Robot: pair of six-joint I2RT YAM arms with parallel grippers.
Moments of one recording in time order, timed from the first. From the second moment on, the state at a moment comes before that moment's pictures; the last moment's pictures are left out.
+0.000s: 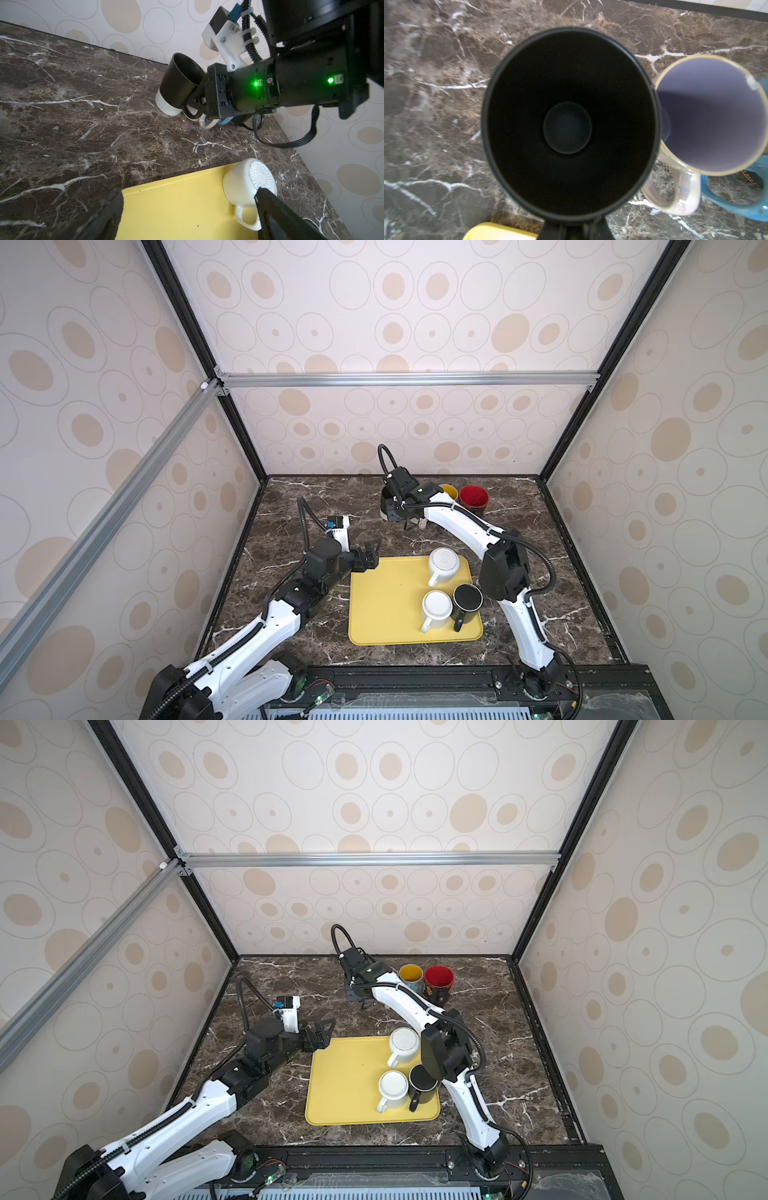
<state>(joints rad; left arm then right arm) -0.54 0.98 0.59 0.03 -0.06 -0.51 0.69 2.30 2.19 -0.88 0.21 0.43</state>
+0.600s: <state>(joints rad) -0.53 0.95 0.55 0.04 -0.05 -0.51 0.69 2.40 2.25 -0.90 0.30 0.42</state>
